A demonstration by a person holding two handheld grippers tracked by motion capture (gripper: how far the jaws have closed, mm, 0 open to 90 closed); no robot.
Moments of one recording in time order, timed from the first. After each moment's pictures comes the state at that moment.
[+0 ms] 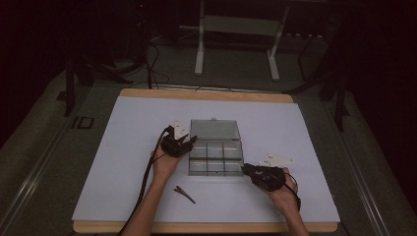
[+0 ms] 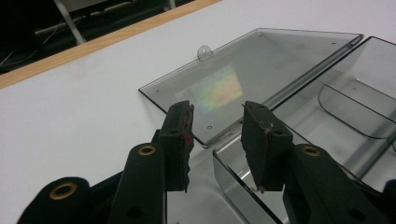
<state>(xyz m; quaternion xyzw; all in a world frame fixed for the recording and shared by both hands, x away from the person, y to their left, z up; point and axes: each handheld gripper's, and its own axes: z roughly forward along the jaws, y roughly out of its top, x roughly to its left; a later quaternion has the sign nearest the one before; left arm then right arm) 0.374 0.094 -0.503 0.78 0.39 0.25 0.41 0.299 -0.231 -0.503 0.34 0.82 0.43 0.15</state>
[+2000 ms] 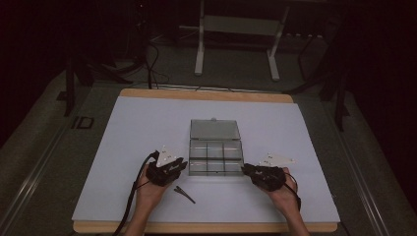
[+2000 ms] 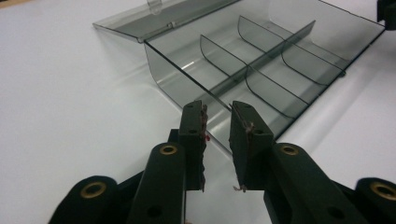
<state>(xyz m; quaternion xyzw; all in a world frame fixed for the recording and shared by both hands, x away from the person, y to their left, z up) 0.289 0.123 -0.509 0.80 0.38 0.18 0.42 0.299 -0.231 -0.502 0.34 0.83 0.43 0.15</state>
